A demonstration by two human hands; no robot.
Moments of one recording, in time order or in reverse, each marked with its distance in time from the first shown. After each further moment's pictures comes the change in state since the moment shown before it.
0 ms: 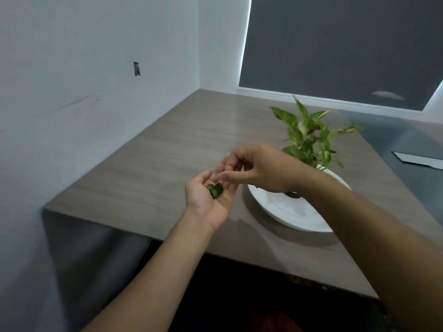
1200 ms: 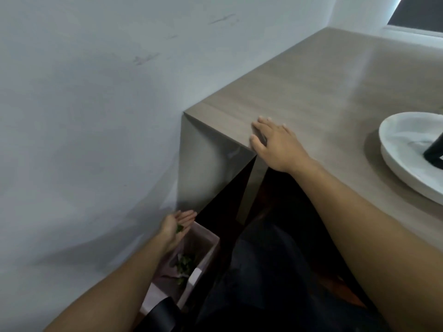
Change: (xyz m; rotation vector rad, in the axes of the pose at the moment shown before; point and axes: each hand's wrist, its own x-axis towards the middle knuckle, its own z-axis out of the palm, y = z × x) left_hand -0.197 0.092 -0.397 0.386 0.893 0.124; right_hand 0.080 -0.039 0.239 -0.287 0.006 -0.099
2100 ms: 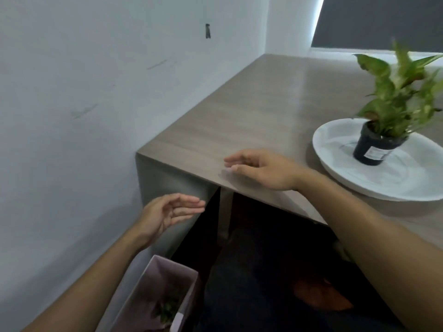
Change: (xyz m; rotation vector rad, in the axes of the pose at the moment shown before) left_hand -0.078 0.103 0.100 0.449 -0.679 0.324; right_hand -0.061 0.033 -0.078 0.571 -0.214 -0.013
